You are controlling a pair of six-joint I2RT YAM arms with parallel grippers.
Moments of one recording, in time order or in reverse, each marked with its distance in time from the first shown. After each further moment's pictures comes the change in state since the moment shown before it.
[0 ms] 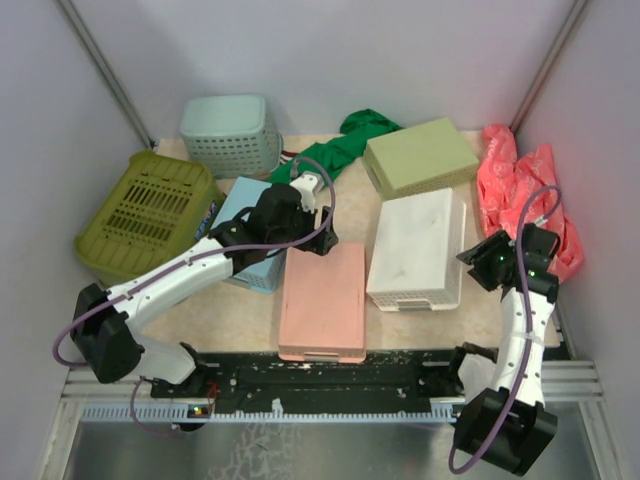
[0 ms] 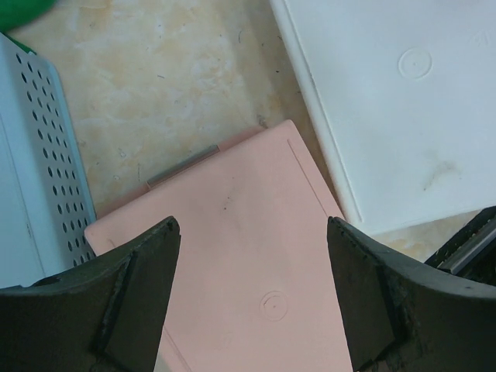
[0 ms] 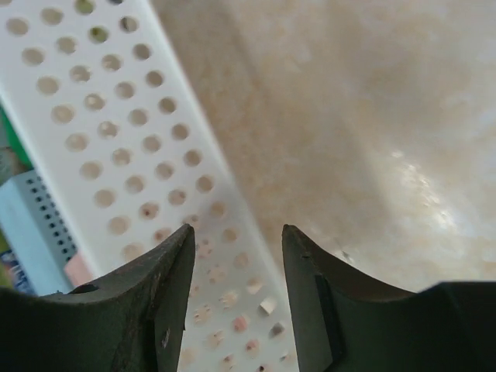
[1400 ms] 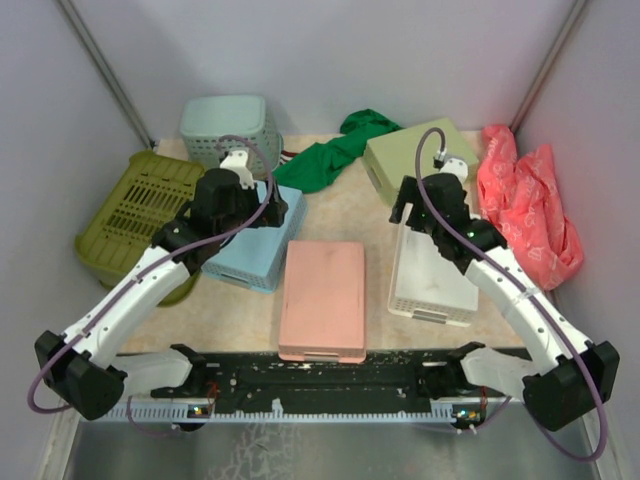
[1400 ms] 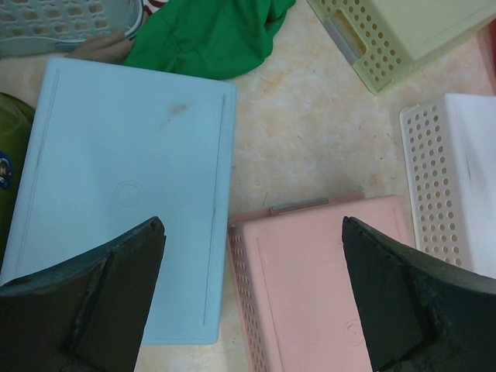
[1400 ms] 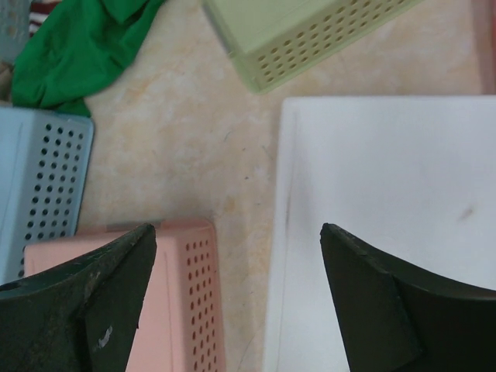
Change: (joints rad) left arm 0.240 -0.217 -0.010 -0.088 -0.140 -0.005; right arm 0.853 0.264 0.321 0.172 0.647 -0.108
